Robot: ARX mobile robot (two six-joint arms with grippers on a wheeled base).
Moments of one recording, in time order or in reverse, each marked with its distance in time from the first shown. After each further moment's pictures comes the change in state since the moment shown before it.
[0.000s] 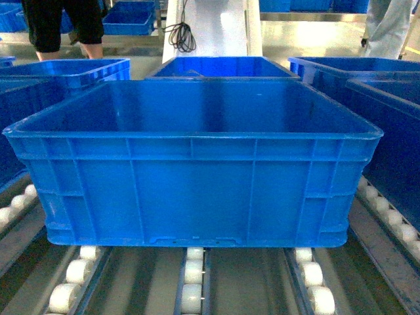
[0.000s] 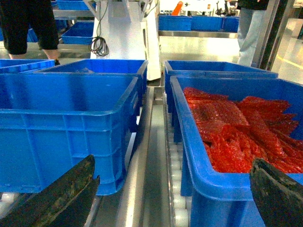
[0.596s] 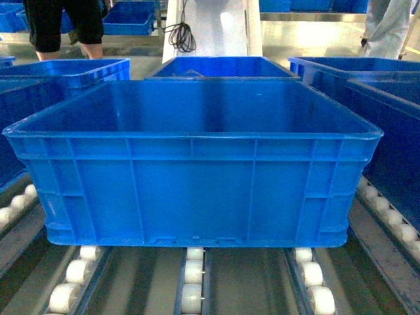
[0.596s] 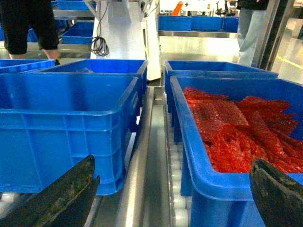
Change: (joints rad) left arm 0.000 0.000 0.000 0.000 0.000 0.000; right arm 0.000 0.000 0.000 0.000 0.000 0.000
